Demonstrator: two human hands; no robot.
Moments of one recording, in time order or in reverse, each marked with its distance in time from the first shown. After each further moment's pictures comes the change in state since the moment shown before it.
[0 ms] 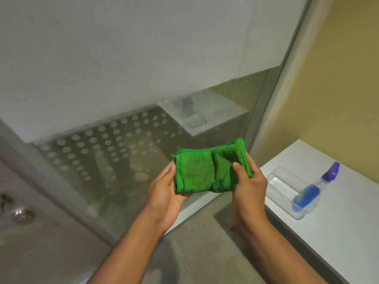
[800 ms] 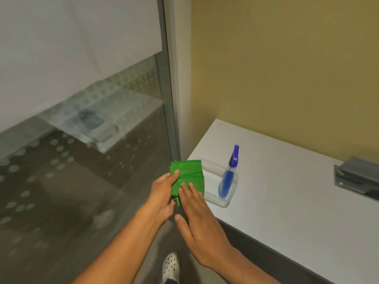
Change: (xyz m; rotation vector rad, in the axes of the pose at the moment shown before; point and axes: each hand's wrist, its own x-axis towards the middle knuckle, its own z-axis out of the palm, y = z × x) left_hand 0.159 -0.219 0.208 0.395 -0.009 -0.392; right_hand 0.109 0.038 -0.215 -1.246 -0.435 -0.325
